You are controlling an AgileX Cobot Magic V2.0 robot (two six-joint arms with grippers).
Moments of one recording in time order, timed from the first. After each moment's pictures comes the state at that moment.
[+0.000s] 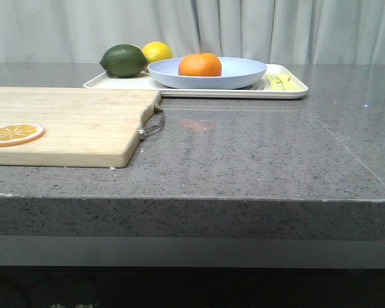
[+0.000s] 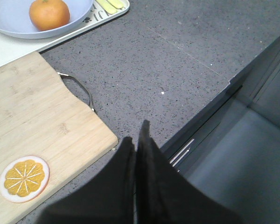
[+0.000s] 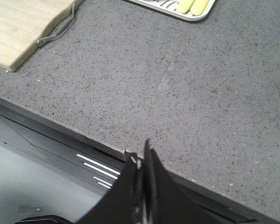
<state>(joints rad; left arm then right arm) -0.84 0.78 -0.93 0.00 0.76 -0.01 0.08 0.55 -0.88 0.29 1.05 -0.28</state>
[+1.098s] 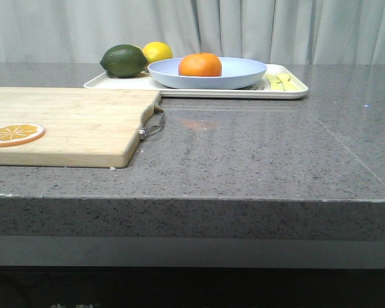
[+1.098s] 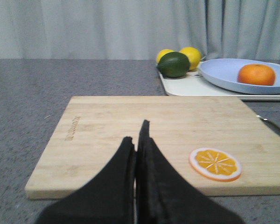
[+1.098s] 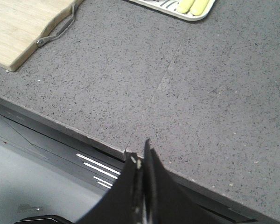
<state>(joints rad) -0.12 0.11 -0.12 -0.01 0.13 -0.01 0.08 0.55 -0.88 0.29 1.06 -0.28</state>
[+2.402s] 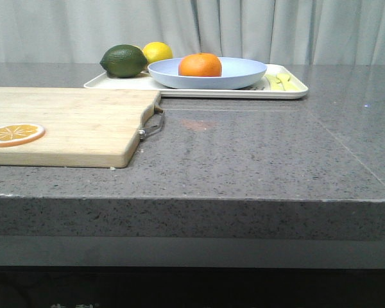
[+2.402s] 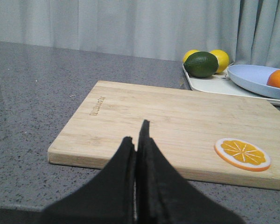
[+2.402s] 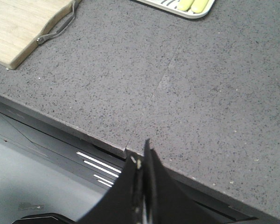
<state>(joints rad) -0.04 0.00 0.00 -0.09 0.09 -0.01 0.08 0.55 -0.88 0.29 1.06 -0.28</state>
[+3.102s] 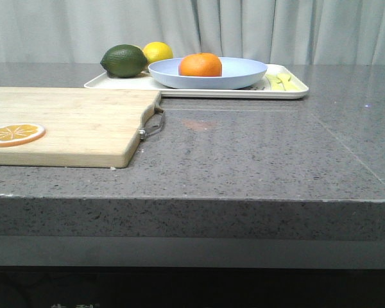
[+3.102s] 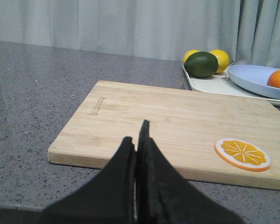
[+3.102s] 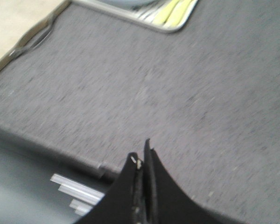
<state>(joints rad) -0.04 0.00 0.00 -0.09 0.09 -0.01 0.04 0.46 -0.74 0.25 0.90 -0.28</state>
